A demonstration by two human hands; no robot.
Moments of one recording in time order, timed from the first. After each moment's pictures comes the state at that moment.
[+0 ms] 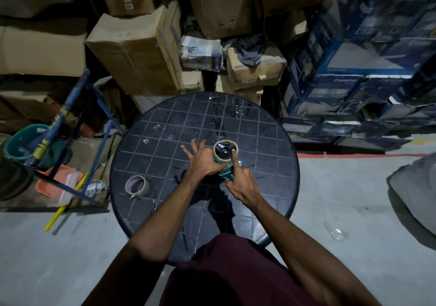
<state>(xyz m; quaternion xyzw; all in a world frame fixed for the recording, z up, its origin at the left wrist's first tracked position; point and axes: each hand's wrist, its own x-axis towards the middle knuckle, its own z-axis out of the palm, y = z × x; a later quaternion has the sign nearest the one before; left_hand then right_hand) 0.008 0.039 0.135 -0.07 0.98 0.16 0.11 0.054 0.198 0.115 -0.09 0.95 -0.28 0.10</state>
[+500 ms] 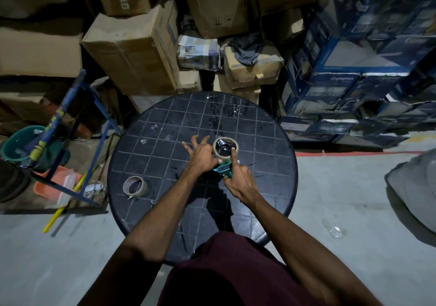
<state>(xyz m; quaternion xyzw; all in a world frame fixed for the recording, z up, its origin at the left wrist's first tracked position) -0.005 0.038 0.137 -0.03 0.98 0.17 0.11 0.050 0.199 0.115 -0.08 0.96 -0.27 0.10</state>
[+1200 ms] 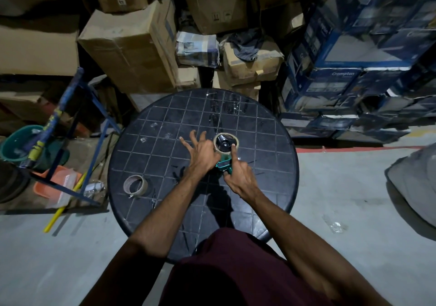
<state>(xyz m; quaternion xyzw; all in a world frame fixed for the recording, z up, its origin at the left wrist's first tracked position) -0.001 0.045 0.145 -0.06 0.99 0.14 0.04 0.044 0.192 0.113 -0.07 0.96 -0.27 0.09</state>
